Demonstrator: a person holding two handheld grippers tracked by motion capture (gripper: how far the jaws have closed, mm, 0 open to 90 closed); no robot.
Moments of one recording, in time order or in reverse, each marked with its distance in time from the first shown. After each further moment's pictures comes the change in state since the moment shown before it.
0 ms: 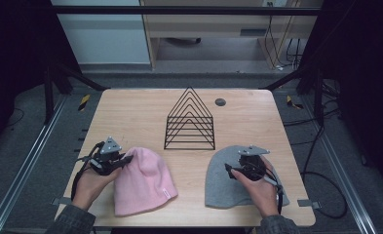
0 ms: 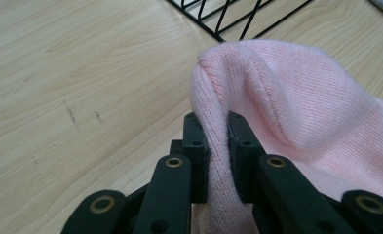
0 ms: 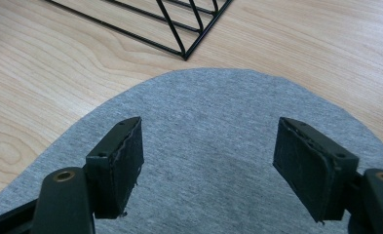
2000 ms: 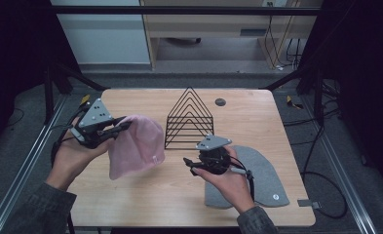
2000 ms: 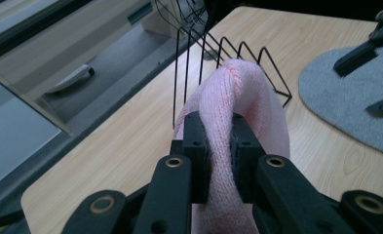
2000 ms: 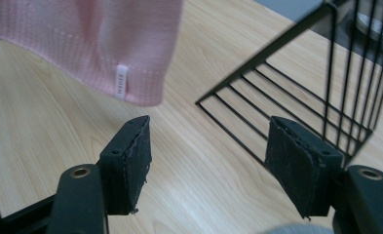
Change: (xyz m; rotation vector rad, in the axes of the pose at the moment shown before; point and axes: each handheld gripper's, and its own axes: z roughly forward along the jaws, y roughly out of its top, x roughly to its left) left arm -0.012 0.122 -0.106 -0.213 0.023 0.254; right arm 0.107 0.089 -0.030 -0.145 0.227 -0.279
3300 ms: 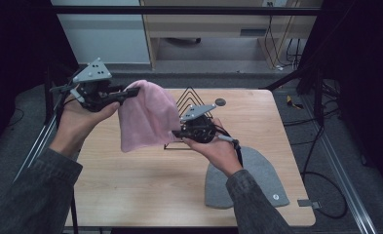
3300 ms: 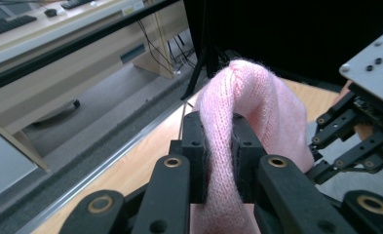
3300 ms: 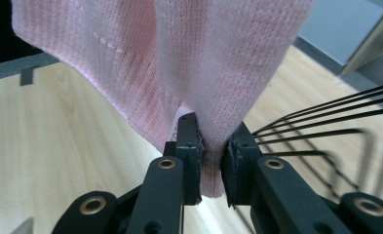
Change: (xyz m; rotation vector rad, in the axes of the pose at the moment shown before) left arm 0.042 0.067 0.009 -0.148 -0.060 -0.081; right arm -0.030 0.073 0.030 -0.016 0.161 -0.080
